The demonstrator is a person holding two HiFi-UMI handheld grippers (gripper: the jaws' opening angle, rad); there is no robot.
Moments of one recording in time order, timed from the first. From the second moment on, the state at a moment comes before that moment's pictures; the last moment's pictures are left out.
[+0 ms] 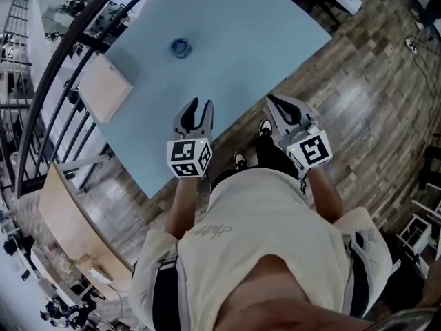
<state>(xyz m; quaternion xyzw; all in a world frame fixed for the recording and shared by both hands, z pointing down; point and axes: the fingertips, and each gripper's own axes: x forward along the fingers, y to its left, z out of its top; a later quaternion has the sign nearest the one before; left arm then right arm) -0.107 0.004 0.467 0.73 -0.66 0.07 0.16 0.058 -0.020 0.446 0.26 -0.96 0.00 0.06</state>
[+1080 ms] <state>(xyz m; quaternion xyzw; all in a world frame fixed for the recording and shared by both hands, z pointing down) -0.124 -0.066 0.466 0.63 -0.76 0.07 0.15 0.019 -0.156 0.459 0.13 -0.99 0.00 0.07</state>
